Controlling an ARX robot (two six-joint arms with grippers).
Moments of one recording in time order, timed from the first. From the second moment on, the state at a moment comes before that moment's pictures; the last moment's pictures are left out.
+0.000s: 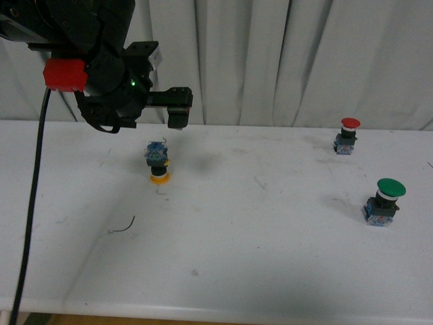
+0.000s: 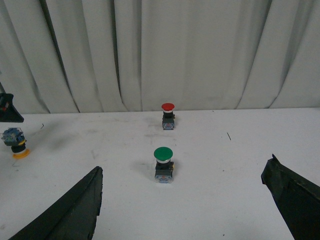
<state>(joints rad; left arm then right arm) -0.20 2.25 1.67 -0.23 0.01 -0.05 0.00 0.00 0.01 0.00 0.00 0.00</state>
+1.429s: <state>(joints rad) -0.23 2.39 1.78 -0.26 -0.08 0.00 0.00 0.00 0.01 0.00 0.00 0.00</state>
